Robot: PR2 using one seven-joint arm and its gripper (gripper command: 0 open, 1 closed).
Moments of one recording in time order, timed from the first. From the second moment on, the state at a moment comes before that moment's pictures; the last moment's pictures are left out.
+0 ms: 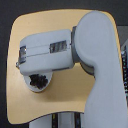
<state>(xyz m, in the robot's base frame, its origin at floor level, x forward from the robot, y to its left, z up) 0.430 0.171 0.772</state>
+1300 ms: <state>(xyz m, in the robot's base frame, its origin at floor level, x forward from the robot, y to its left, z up) 0.474 0.140 0.905</state>
